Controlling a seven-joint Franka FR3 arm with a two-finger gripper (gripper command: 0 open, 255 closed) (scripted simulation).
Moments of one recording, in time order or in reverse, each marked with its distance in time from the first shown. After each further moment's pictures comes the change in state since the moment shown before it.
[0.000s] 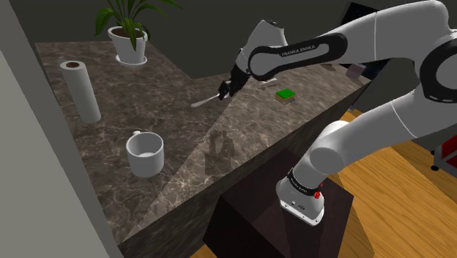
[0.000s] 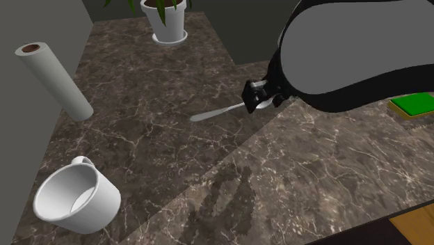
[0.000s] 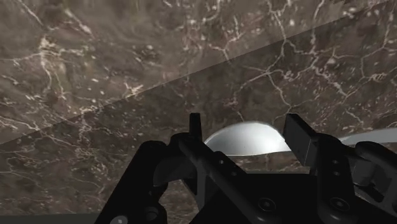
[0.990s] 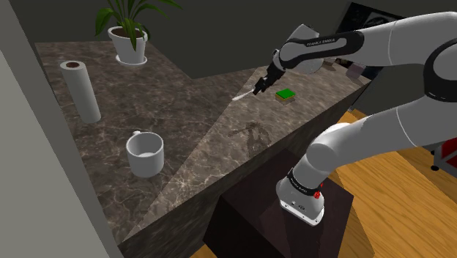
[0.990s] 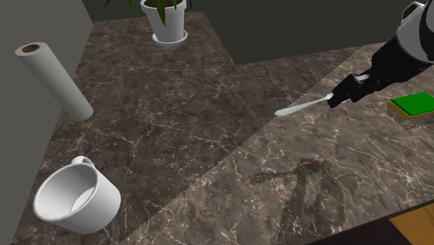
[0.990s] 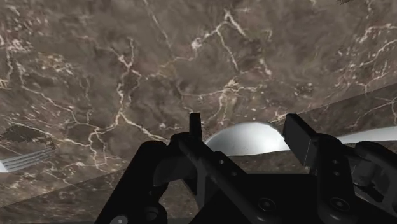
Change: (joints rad) arm -0.153 -0.089 -0.348 -0.036 -0.069 -0.081 -0.429
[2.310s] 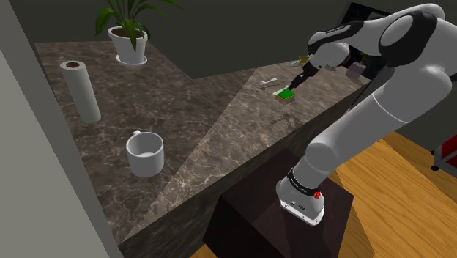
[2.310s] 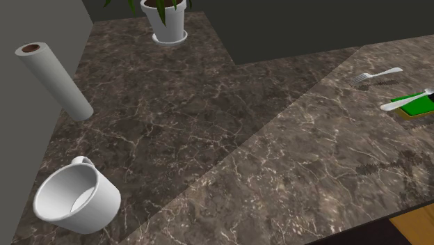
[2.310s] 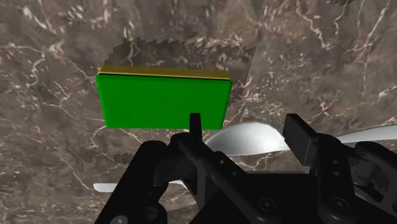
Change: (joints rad) arm -0.020 0.324 -0.510 0.377 0.134 -0.145 -0.626
